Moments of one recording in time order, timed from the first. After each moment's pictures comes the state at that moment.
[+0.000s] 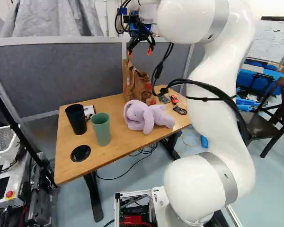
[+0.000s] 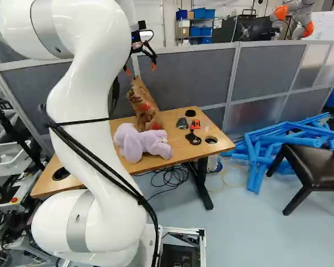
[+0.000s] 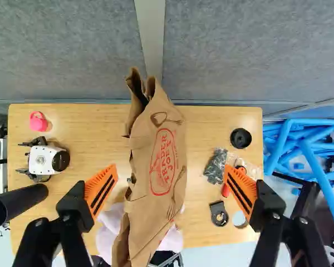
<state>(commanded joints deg) 7.6 -25.9 -109.7 -0.2 -60.1 -14.4</state>
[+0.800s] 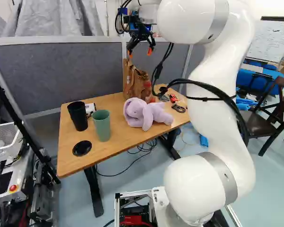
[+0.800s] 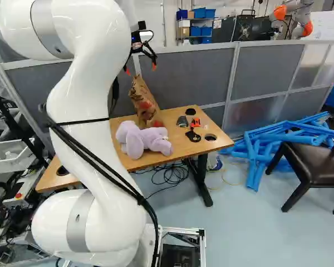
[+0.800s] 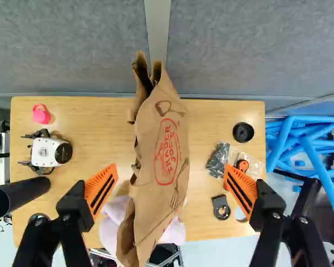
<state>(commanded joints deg) 7.6 -25.9 -109.7 -0.2 -60.1 -14.4</state>
